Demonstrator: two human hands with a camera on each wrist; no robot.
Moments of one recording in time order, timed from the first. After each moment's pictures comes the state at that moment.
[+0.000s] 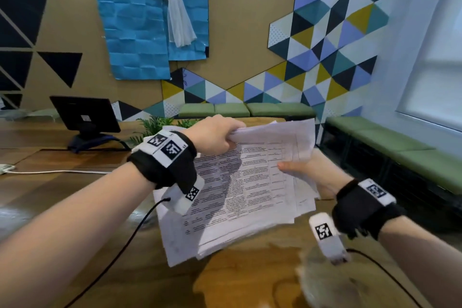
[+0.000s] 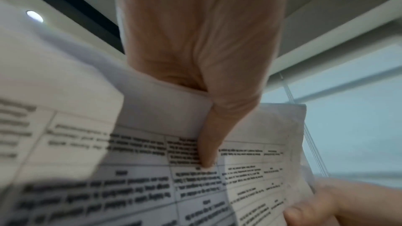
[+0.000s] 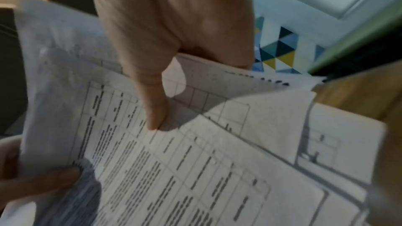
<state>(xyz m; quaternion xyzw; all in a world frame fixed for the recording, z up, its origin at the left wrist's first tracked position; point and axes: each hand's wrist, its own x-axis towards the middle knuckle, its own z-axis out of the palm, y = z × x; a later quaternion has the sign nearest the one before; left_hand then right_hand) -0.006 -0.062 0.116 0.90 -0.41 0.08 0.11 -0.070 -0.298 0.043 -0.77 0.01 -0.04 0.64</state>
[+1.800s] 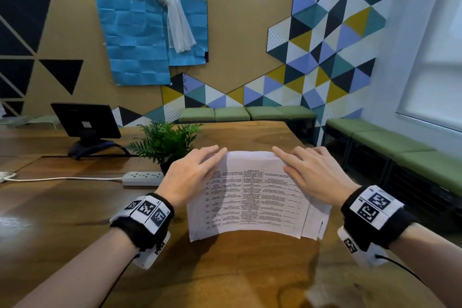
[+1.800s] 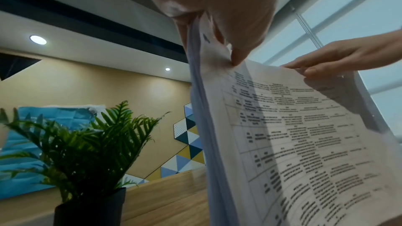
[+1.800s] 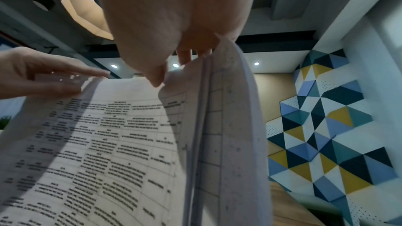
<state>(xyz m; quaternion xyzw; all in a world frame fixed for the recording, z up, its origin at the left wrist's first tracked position) 0.001 -0.017 0.020 0.85 -0.39 0.35 0.06 -0.080 -0.301 0.036 -0.95 -0.11 -0.28 -0.11</state>
